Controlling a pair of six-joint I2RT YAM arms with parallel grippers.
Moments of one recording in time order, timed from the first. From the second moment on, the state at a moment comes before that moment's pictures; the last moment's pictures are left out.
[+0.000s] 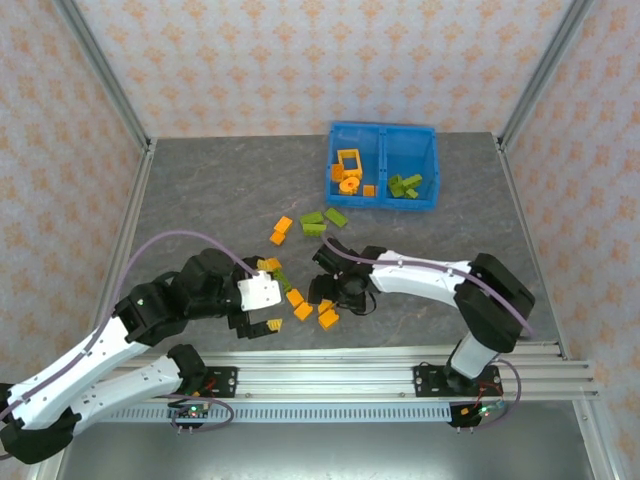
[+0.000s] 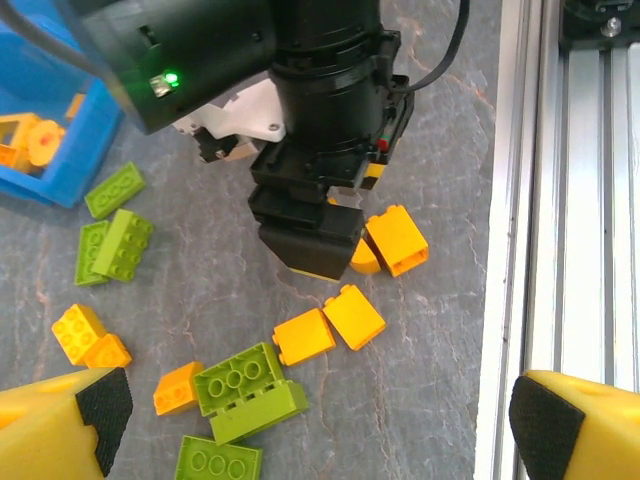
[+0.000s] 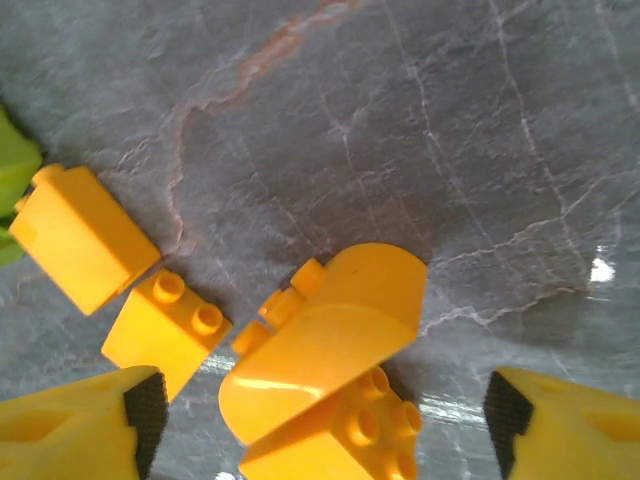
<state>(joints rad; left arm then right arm) -0.81 0.72 0.87 -0.88 0.16 0.52 0.94 1.65 1.01 -0.63 -0.15 1.06</state>
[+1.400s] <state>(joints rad) -0.81 0.69 0.68 -0.43 -0.03 0.51 0.45 2.09 2.00 -0.77 0.21 0.69</state>
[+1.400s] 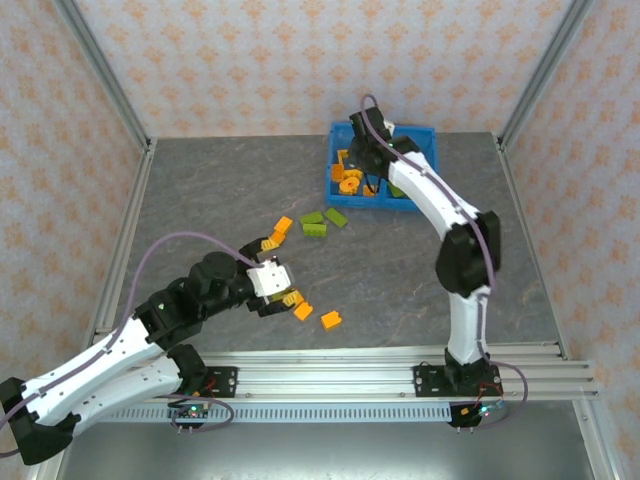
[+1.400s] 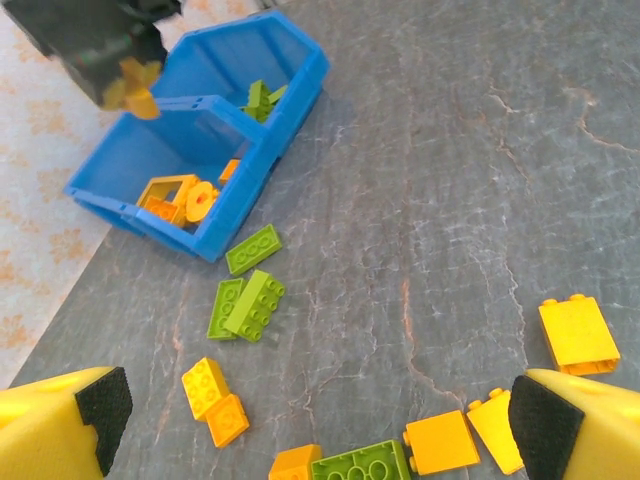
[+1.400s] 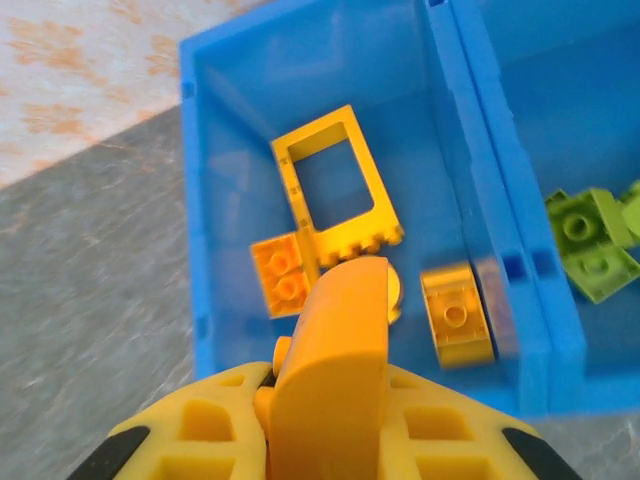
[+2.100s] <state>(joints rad) -0.81 0.90 0.84 -0.58 -0.30 -0.15 0.43 2.40 2.43 -1.02 0.17 0.61</state>
